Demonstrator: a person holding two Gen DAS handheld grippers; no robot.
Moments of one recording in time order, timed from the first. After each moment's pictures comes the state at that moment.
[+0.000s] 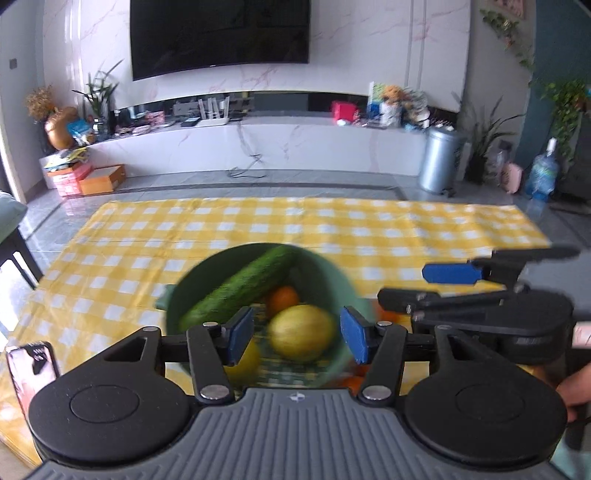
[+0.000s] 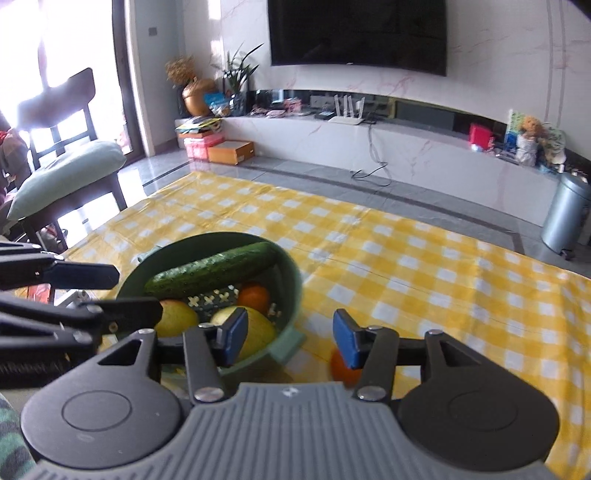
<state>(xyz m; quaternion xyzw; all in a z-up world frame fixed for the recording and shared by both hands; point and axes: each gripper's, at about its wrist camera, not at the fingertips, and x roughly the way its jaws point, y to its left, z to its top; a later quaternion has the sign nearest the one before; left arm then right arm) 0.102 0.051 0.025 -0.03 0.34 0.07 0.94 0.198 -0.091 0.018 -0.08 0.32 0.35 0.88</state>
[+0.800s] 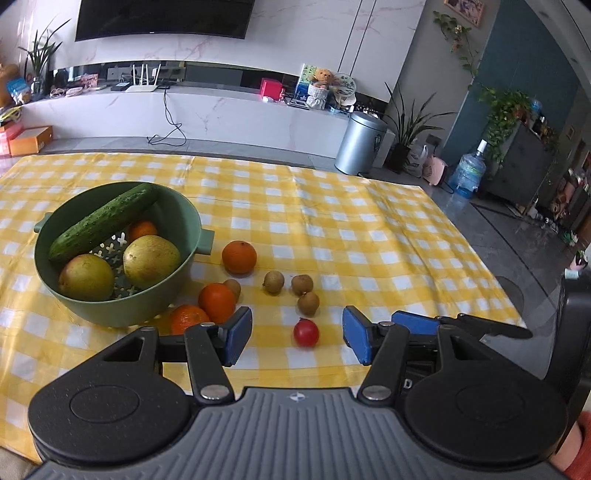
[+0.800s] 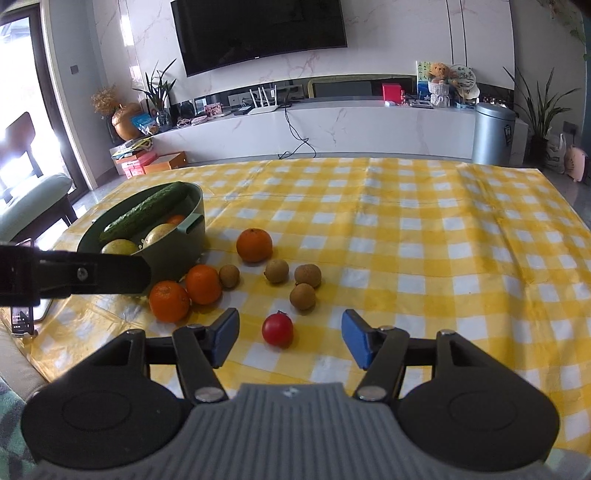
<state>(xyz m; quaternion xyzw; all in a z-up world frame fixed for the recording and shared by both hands) 0.072 -0.025 -0.005 -0.11 0.36 -0.04 0.93 0.130 -0.215 -0.031 0.01 0.36 0.25 0.90</state>
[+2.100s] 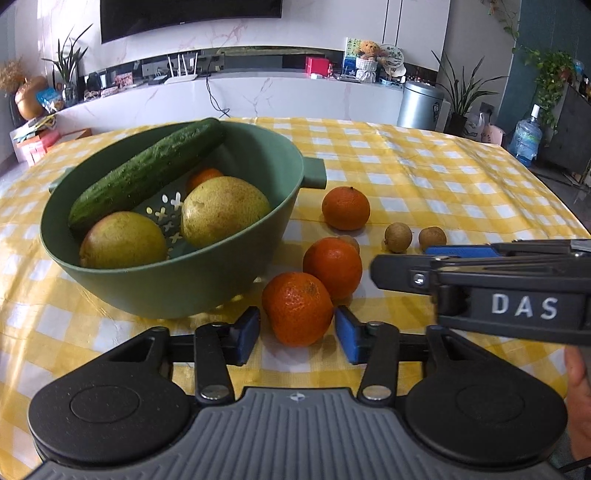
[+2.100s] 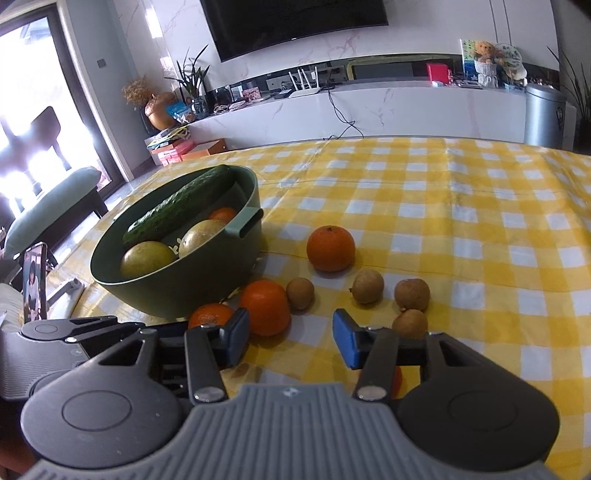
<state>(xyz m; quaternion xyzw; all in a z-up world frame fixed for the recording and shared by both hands) 0.104 0.021 -0.094 -0.04 0.39 0.03 0.92 0.173 -0.134 -0.065 0.02 0.38 0.32 0.87</state>
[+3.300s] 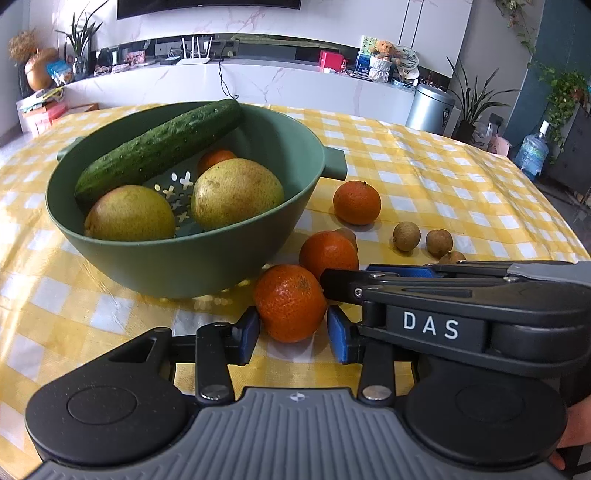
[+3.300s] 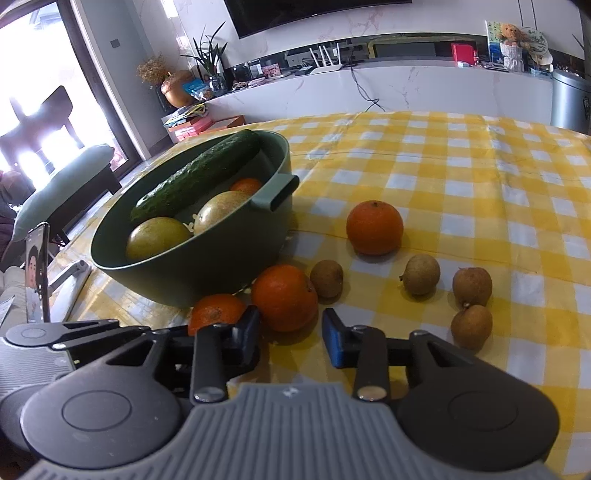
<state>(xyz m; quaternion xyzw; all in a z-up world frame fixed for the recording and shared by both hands) 0.103 0.033 -0.095 -0.08 0.40 0.04 0.91 0.186 -0.101 -0.089 0.02 0.41 0.35 0.84</state>
